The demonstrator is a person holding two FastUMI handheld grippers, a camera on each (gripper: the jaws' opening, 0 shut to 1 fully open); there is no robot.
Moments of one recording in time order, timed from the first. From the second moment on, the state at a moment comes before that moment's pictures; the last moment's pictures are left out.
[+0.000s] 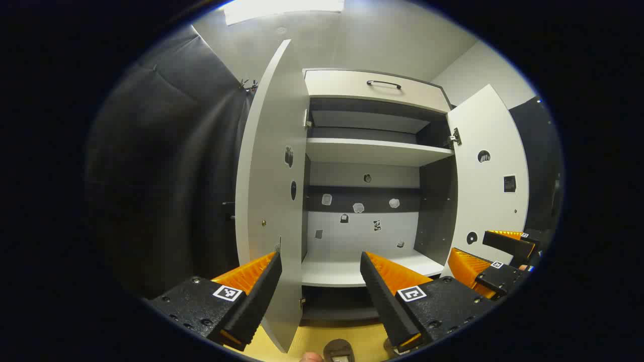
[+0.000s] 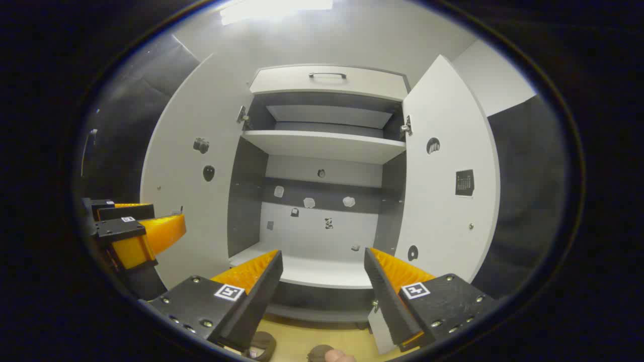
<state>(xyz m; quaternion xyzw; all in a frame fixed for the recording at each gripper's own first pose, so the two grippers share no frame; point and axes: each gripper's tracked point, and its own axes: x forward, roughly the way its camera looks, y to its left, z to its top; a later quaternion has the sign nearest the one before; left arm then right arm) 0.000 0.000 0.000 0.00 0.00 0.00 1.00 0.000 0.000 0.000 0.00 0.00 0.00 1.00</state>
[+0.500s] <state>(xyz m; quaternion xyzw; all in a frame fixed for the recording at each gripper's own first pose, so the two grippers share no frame) -0.009 0.003 0.003 0.00 0.00 0.01 1.00 -0.005 -0.001 -0.006 0.01 0.01 0.00 1.00</state>
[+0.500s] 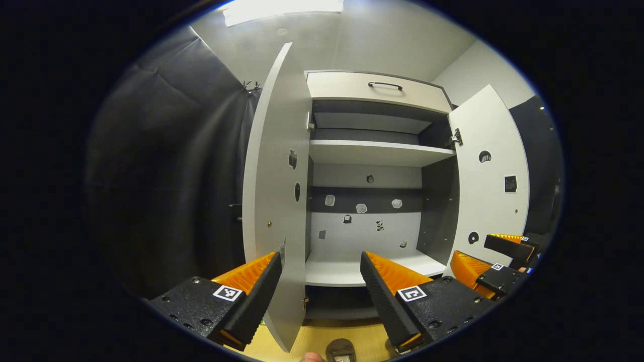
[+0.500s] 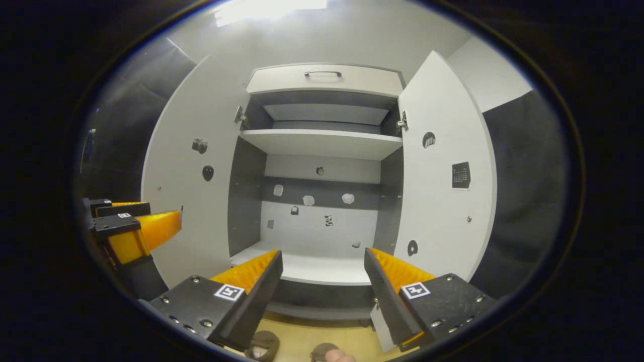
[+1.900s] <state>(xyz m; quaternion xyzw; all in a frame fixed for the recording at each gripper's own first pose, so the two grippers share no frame) -0.020 0.045 -0.009 0.03 0.02 0.08 1.00 -0.097 0.032 -0.435 0.09 0.48 0.05 0.87</state>
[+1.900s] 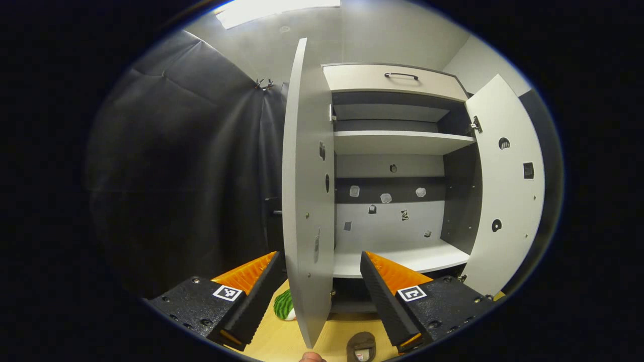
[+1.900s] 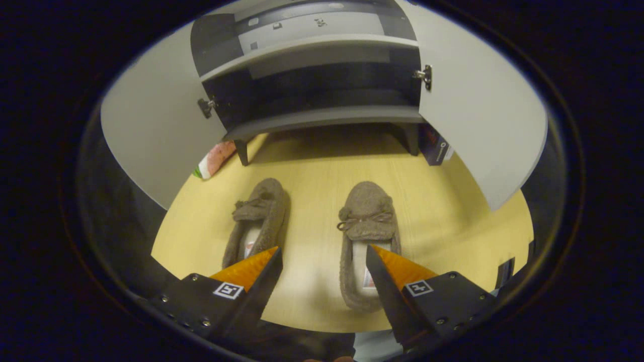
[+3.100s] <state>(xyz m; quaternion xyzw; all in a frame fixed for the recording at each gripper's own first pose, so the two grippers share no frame) -0.030 0.064 -0.016 0.03 0.03 0.13 0.99 -0.038 0.008 -0.483 -0.02 0.46 0.02 0.89</state>
